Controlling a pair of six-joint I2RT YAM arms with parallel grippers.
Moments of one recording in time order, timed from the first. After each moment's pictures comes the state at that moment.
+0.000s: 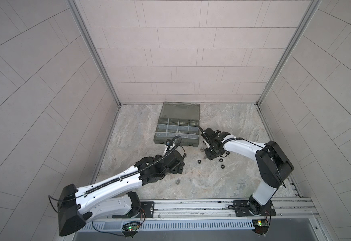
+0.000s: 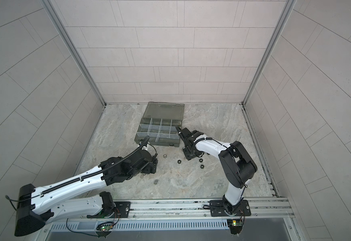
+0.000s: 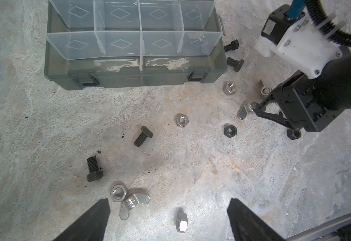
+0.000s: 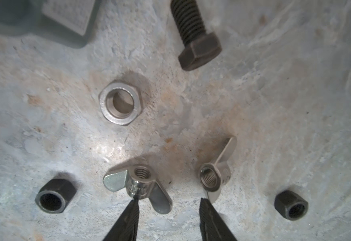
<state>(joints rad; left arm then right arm) -1.03 1.05 0.84 -0.77 -0.39 -0.74 0.58 1.72 1.10 -0.77 0.11 0.21</state>
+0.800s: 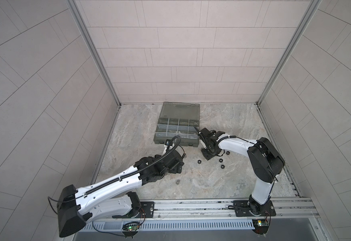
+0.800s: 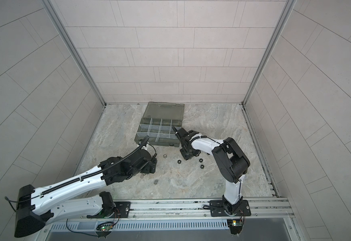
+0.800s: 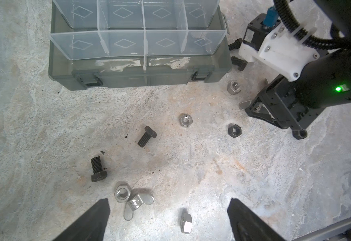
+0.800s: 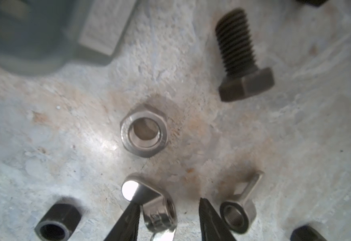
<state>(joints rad) -1.01 1.04 0.83 -0.77 -0.39 -0.72 0.60 1.83 1.17 -0.75 0.10 0.15</state>
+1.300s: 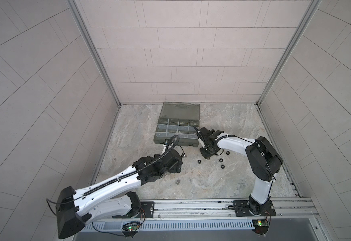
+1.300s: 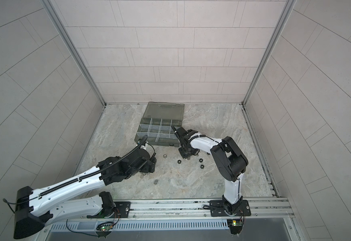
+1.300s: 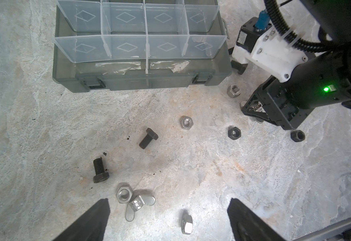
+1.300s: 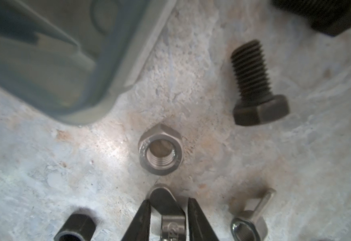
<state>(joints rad) -1.00 1.03 0.83 -0.78 -0.38 -0.71 0.60 1.85 1.18 -0.73 0.06 0.16</state>
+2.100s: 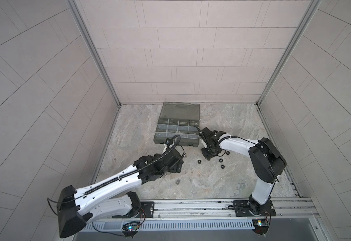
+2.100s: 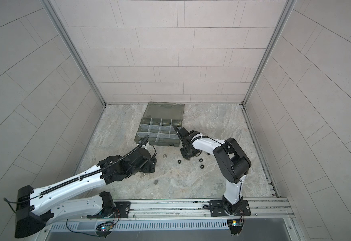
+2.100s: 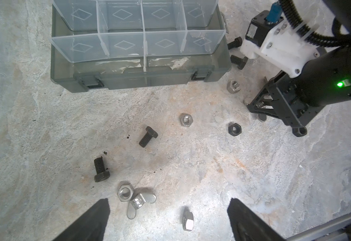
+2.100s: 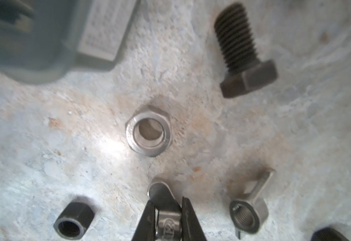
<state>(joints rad) -0.99 1.05 0.87 -0.81 -0.37 -0.69 0.57 1.79 1.14 -0.75 0.04 0.21</state>
